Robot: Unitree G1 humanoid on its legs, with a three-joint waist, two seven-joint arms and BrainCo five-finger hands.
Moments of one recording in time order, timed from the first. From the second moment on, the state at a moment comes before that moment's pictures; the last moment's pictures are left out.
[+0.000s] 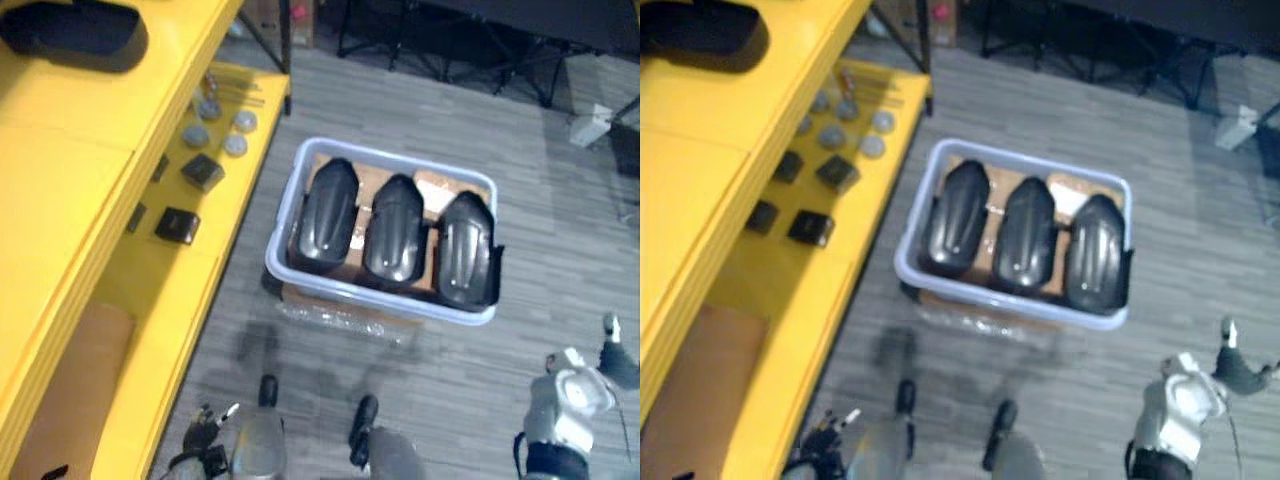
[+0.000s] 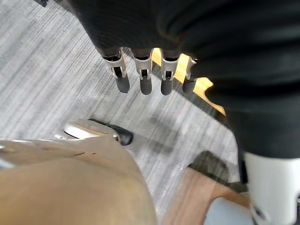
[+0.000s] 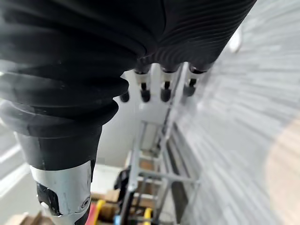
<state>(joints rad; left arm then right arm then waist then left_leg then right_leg) 0.12 0.16 0.10 0.76 -0.31 -0.06 0.04 -0.16 -0.22 -0.57 0.30 0.38 -0.18 -0.74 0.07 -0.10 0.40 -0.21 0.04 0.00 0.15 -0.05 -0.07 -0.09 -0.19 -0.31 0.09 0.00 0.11</state>
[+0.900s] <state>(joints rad) 0.07 0.16 0.02 0.85 -0.39 -0.08 0.10 -0.54 -0.54 -0.48 0.78 0.42 -0.15 -0.53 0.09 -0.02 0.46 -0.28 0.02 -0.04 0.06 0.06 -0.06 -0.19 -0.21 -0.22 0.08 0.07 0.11</state>
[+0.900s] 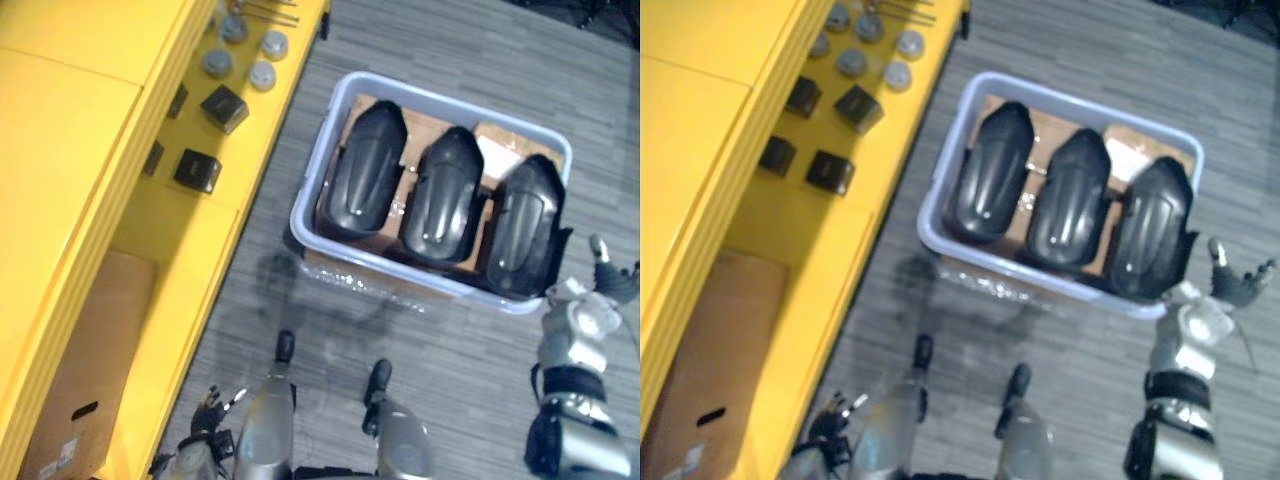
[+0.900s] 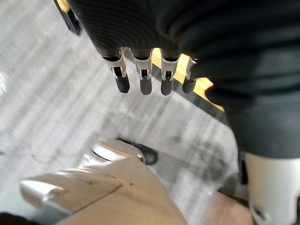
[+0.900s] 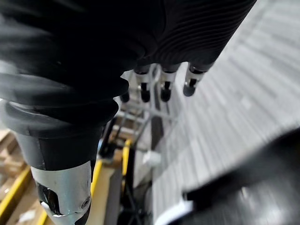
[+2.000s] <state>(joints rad) 0.03 0.17 -0.13 0.89 -0.47 -0.09 0.07 -0.87 -0.87 -0.27 1.08 0.34 -0.01 -0.53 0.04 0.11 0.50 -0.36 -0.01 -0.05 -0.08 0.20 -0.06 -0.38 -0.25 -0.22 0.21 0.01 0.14</state>
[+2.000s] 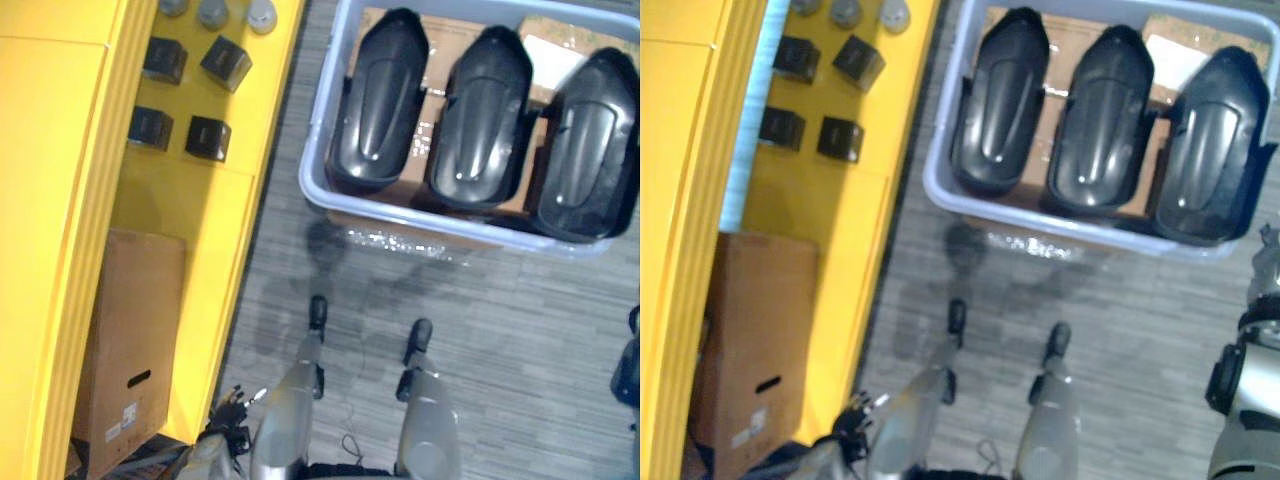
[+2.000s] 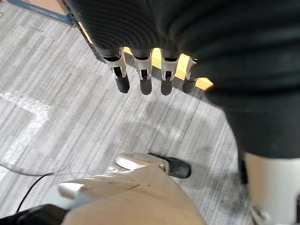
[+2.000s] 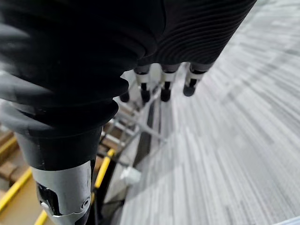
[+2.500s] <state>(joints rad) -0.01 0.15 -0.14 0.89 -0.53 -0.10 0.05 -0.89 -0.90 -0.19 1.07 0.32 0.02 -0.42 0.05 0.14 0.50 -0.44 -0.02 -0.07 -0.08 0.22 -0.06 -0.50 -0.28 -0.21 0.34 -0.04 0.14</state>
